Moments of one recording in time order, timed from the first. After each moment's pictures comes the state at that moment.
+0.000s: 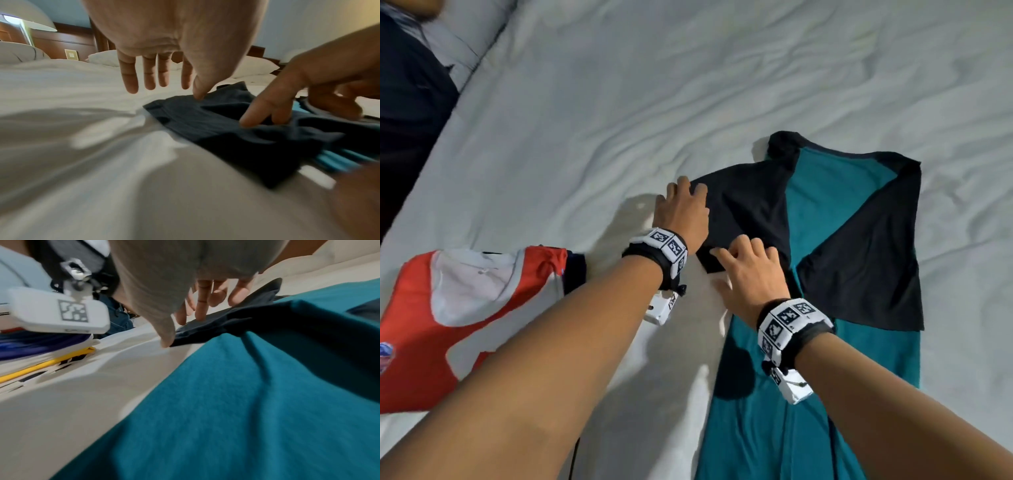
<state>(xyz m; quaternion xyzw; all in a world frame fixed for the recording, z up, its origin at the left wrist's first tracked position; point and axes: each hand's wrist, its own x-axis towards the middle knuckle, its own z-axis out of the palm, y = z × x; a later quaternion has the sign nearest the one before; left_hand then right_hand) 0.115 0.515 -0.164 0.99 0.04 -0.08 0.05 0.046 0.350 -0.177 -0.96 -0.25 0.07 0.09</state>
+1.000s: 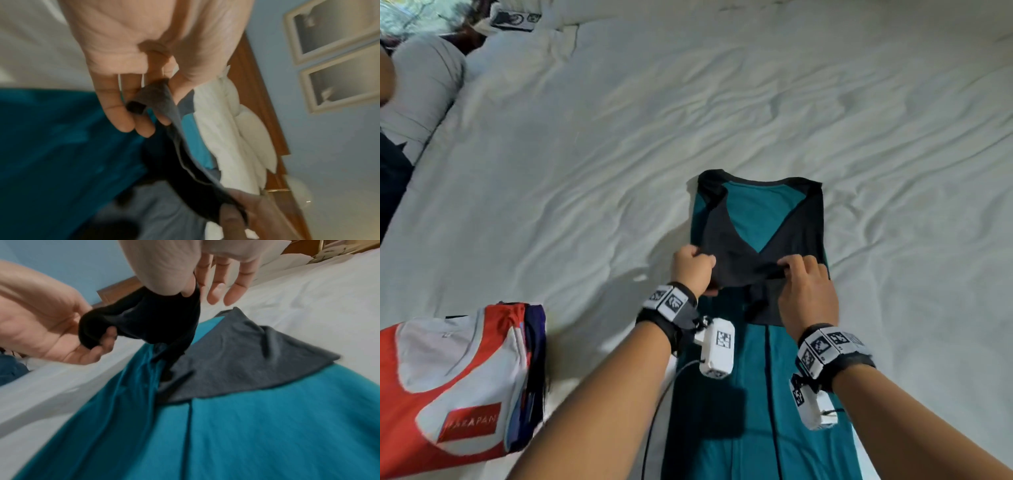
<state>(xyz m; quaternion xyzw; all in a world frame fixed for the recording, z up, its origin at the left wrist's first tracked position) 0.092 0.384 -0.118 0.71 0.33 -0.18 0.60 0.045 0.191 -0.132 -0.97 0.02 -0.05 0.22</state>
